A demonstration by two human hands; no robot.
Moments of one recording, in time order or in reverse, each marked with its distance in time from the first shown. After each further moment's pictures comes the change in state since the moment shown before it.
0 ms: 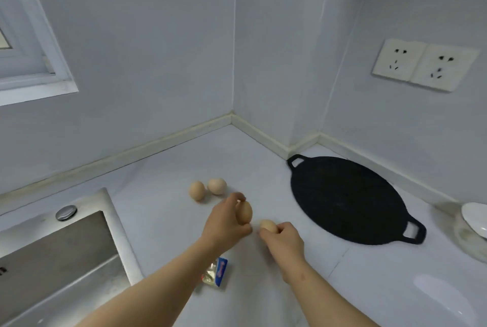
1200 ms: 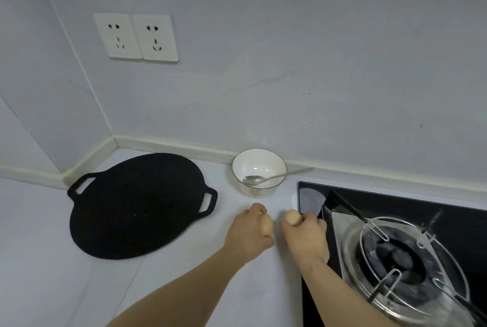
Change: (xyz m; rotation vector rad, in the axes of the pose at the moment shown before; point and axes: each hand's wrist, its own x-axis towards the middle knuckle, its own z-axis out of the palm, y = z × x) left_hand -0.025 0.280 0.324 0.133 -0.620 0.432; right_hand -0.002 0.178 -0.353 -0.098 0.724 0.427
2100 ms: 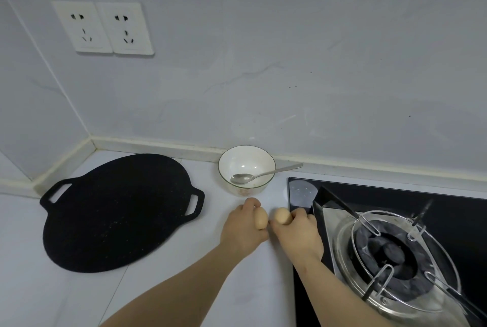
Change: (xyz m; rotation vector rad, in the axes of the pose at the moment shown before) left_hand 0.029 -0.004 0.019 -0.021 0.024 0.003; right_hand 0.006 0.000 -0.007 -0.038 -0.038 -0.029
